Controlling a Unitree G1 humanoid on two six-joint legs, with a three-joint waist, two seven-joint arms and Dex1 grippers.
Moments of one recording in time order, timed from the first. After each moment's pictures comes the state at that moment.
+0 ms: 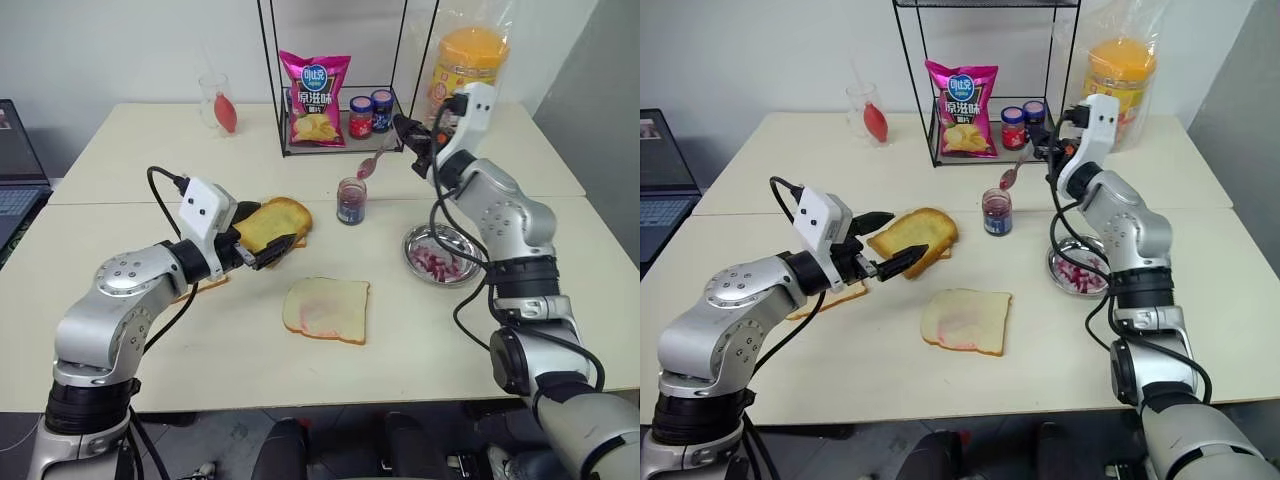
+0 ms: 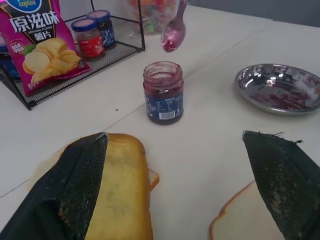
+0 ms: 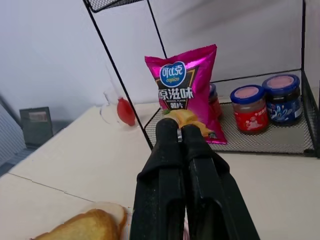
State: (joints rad) left arm -0.36 0.66 0.14 -0.39 -0.50 0.69 -0.61; right arm -1.02 -0.26 -0.08 0.44 0.50 0.45 0.33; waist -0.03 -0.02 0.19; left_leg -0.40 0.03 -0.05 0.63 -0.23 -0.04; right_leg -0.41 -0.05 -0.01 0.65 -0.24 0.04
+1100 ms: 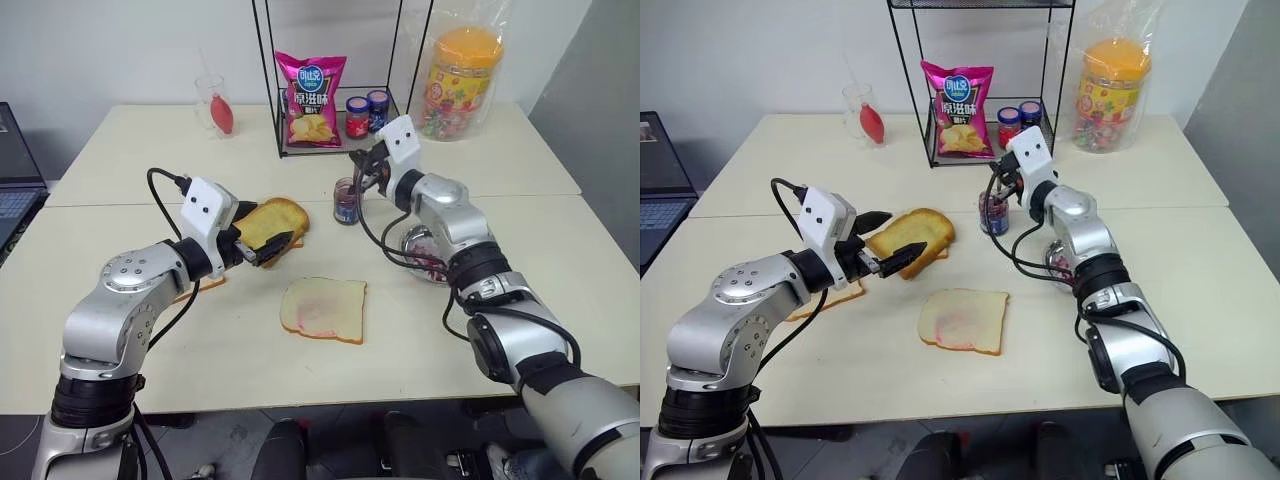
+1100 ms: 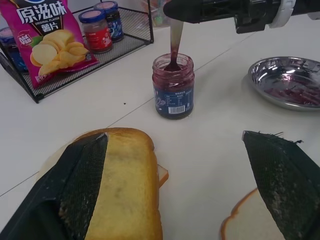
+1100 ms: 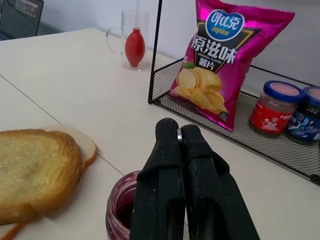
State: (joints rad) left arm -0.37 0.66 0.12 -0.35 -0.46 0.68 -0.60; right arm -1.11 -0.16 0.07 0.84 0.09 0.09 0.50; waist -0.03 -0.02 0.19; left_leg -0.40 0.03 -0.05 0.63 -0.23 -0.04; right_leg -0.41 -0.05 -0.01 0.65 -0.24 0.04
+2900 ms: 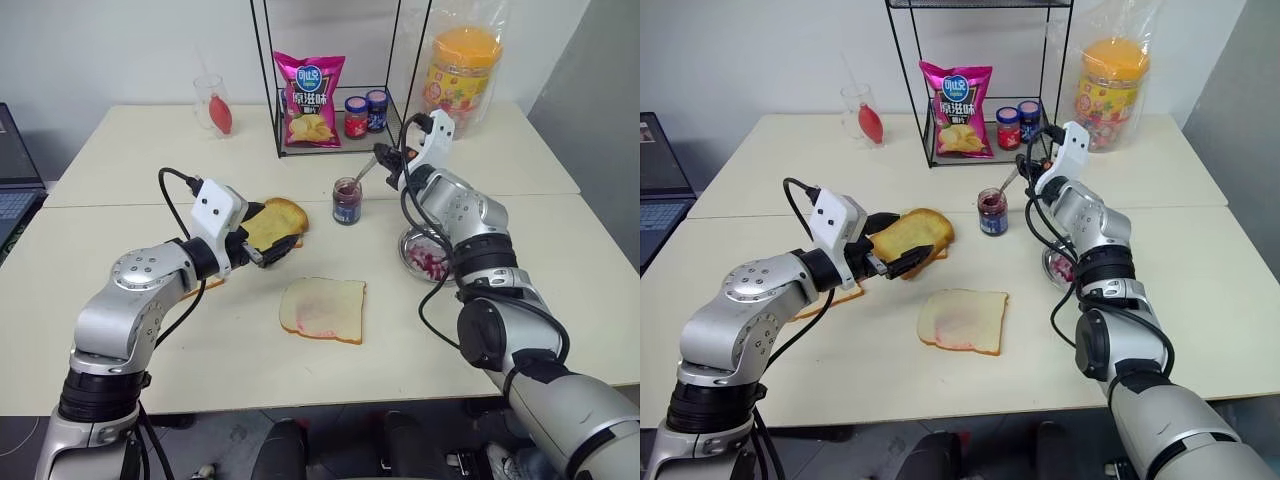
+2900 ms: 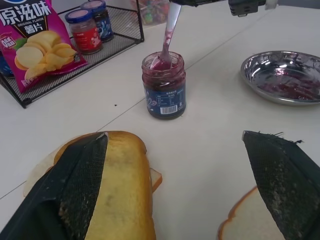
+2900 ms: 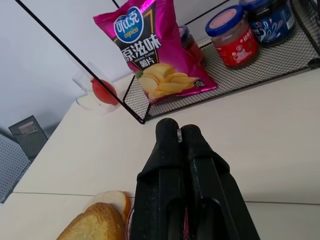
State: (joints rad) left arm -0.39 0.66 0.07 -0.31 -0.43 0.65 -0.62; right arm -1.16 -0.10 -0.31 0.77 0.44 0.51 0.24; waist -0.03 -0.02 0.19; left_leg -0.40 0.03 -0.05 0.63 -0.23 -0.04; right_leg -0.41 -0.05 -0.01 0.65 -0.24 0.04
